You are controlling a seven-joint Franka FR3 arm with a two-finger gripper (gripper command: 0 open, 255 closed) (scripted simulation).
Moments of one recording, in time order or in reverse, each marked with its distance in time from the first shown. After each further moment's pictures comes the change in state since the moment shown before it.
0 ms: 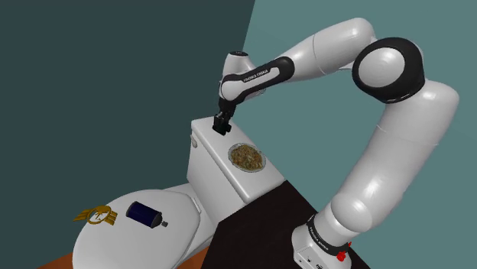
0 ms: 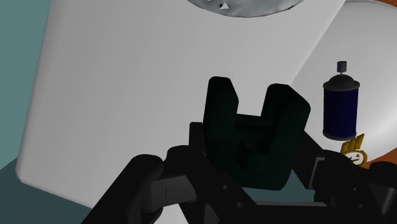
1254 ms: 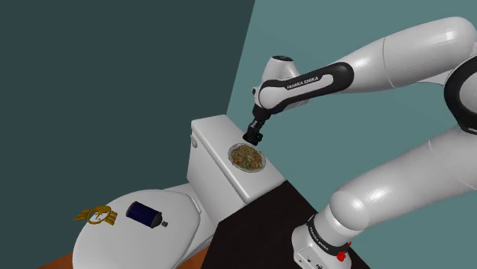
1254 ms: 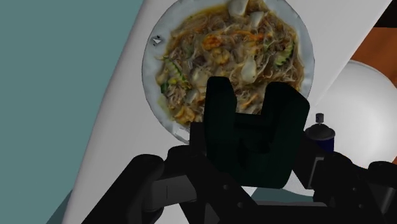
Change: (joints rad) arm -0.060 -0.479 -0.048 -0.468 0.110 0.002 -0.182
